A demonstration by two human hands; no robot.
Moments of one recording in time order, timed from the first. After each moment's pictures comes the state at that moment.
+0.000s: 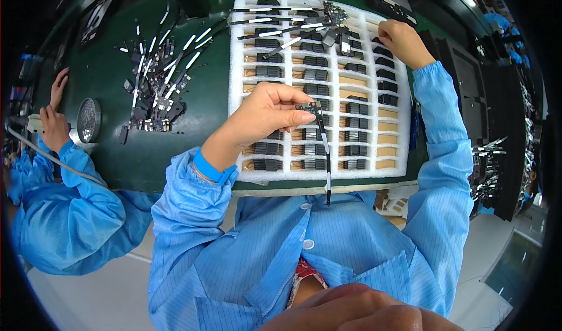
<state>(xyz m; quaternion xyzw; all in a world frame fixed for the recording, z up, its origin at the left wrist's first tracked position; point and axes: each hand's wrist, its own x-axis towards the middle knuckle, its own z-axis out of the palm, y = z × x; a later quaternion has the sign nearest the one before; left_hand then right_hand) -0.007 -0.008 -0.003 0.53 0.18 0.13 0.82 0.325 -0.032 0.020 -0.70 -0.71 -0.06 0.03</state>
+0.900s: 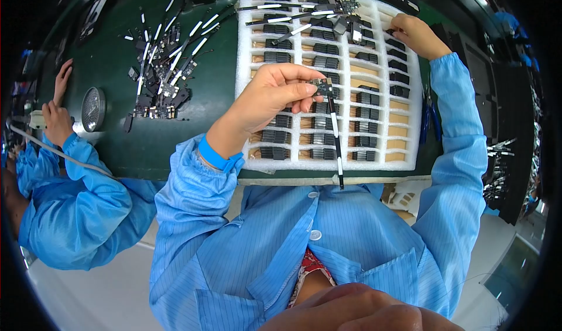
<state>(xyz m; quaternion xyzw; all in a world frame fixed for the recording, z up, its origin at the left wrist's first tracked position) -0.005 -0.002 -0.007 0.50 0.16 0.17 0.83 0.340 -0.032 0.016 -0.68 -0.73 0.06 -0.01</state>
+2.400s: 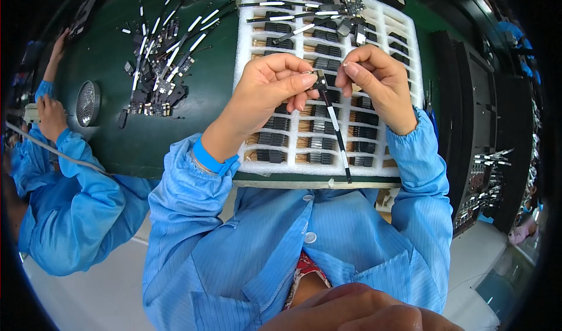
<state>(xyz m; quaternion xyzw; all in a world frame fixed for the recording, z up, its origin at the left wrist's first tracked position) -0.007 -0.004 0.003 0.47 0.20 0.25 0.82 0.178 -0.082 0.030 -0.50 -0.53 0.47 0.50</state>
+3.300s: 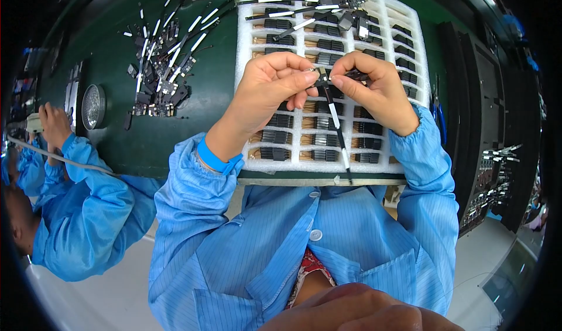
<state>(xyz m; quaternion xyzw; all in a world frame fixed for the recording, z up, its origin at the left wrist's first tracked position) -0.005 -0.005 0.001 0.47 0.22 0.24 0.82 0.172 -0.085 0.024 -0.56 -0.62 0.37 0.42</state>
